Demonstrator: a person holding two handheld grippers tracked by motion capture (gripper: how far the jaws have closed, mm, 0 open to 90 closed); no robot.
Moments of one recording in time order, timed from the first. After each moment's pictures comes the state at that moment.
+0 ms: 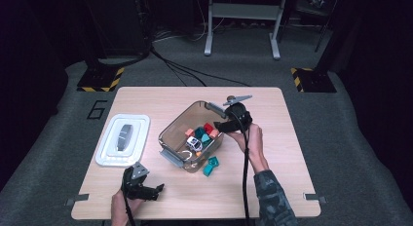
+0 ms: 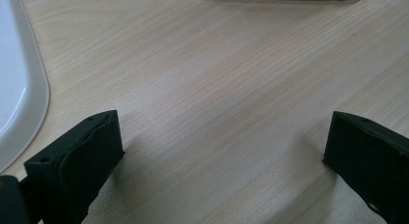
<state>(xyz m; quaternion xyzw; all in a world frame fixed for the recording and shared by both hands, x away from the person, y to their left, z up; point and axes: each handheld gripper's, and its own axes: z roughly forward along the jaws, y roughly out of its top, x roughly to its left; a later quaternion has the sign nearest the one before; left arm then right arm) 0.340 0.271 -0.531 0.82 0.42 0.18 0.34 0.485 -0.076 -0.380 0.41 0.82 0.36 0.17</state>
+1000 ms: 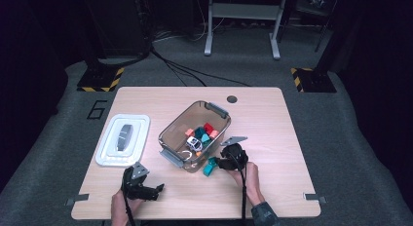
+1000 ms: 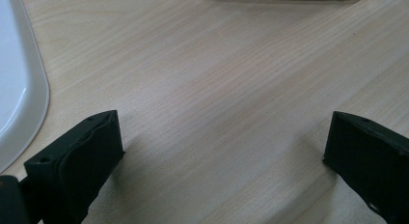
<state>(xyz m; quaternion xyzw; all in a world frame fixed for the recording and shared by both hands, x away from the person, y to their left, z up) 0.340 0.271 -0.531 0.82 0.42 0.18 0.34 0.421 -0.075 -0.489 0.40 0.84 0.34 0.12</state>
